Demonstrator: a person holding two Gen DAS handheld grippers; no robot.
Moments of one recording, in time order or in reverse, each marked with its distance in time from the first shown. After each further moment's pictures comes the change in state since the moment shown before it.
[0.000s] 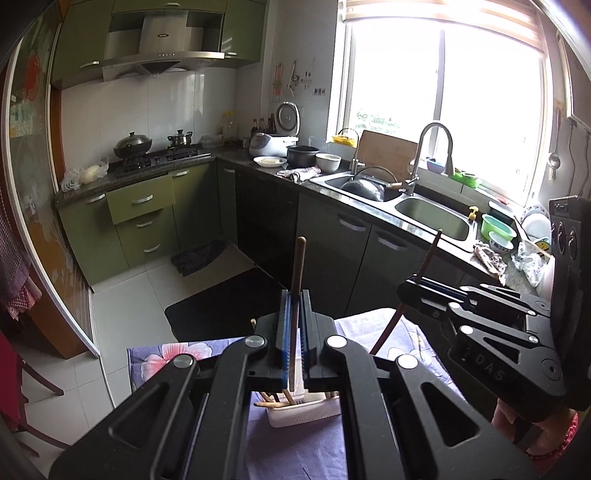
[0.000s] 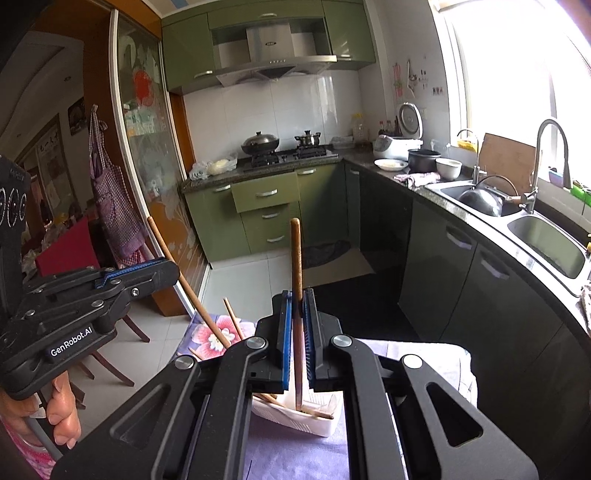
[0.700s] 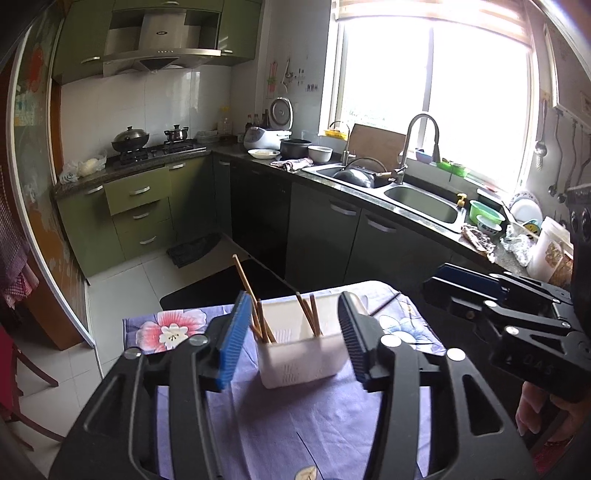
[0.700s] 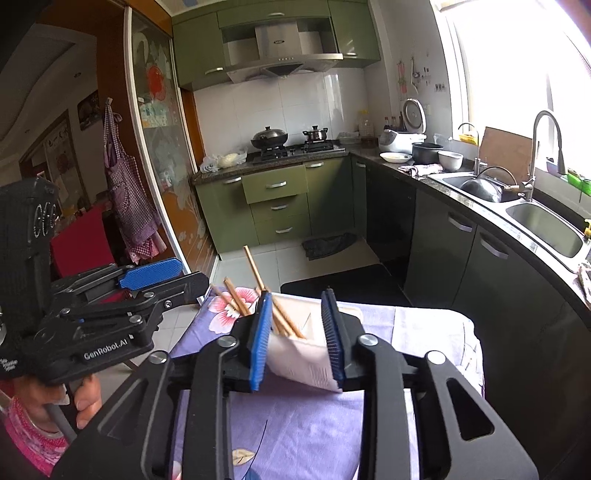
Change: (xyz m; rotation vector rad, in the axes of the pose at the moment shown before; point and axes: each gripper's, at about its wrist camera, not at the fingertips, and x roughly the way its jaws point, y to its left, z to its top) left arm -0.045 -0.005 -0.073 0.001 -0.018 -0.031; right arm -0.069 0.021 -0.081 0.000 -0.033 0.019
